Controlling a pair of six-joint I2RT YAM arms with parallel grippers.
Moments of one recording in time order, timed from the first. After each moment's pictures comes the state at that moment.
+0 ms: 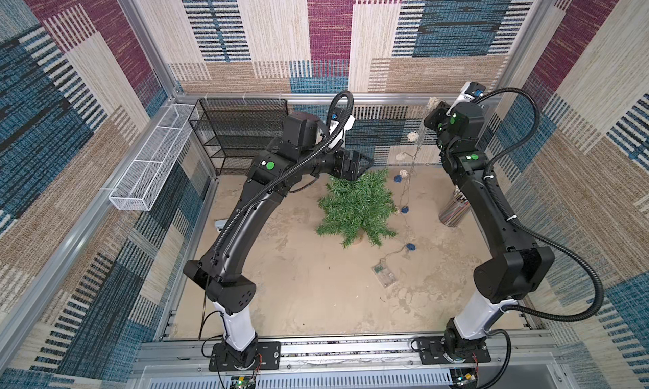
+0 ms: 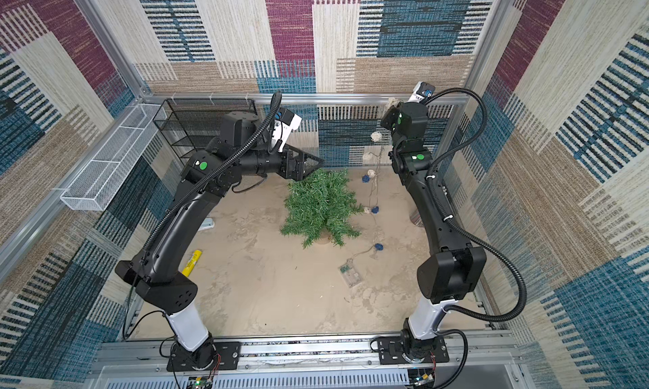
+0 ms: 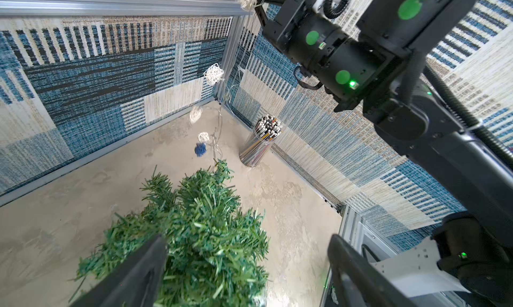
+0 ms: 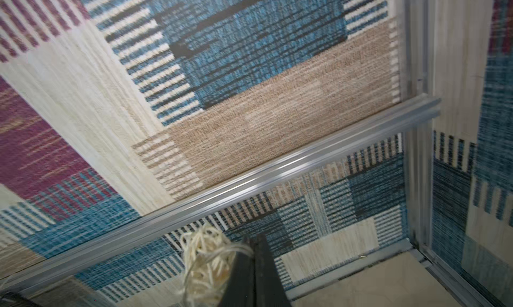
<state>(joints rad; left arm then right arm) -0.60 1.78 2.29 -0.90 0.42 -0.18 0.13 1.74 1.90 -0.15 0.31 0.38</state>
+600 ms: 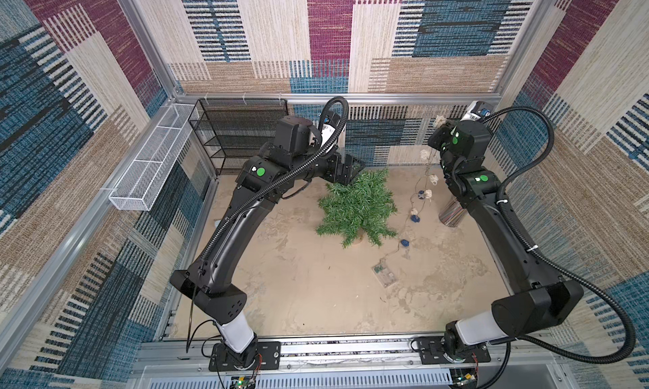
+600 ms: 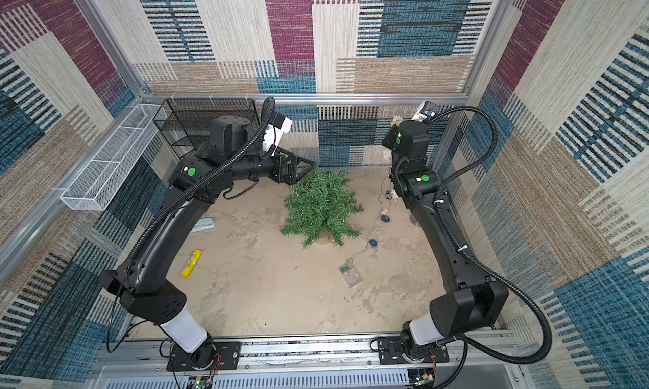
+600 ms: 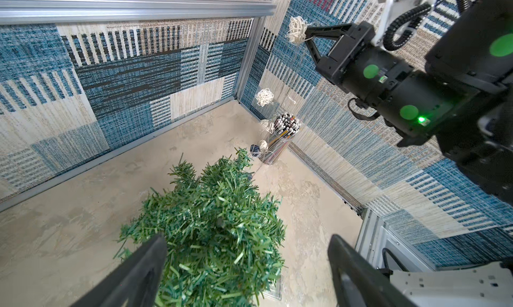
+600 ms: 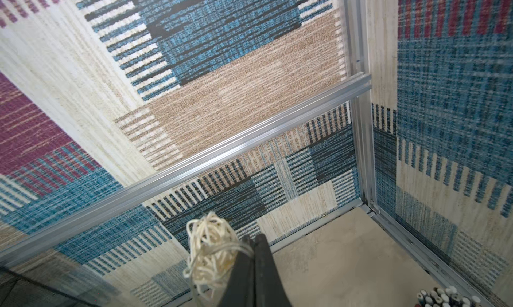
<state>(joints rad) -0.60 1.71 2.20 -0.90 0.34 -0.16 0.21 1.46 1.64 -0.23 0.45 0.39</state>
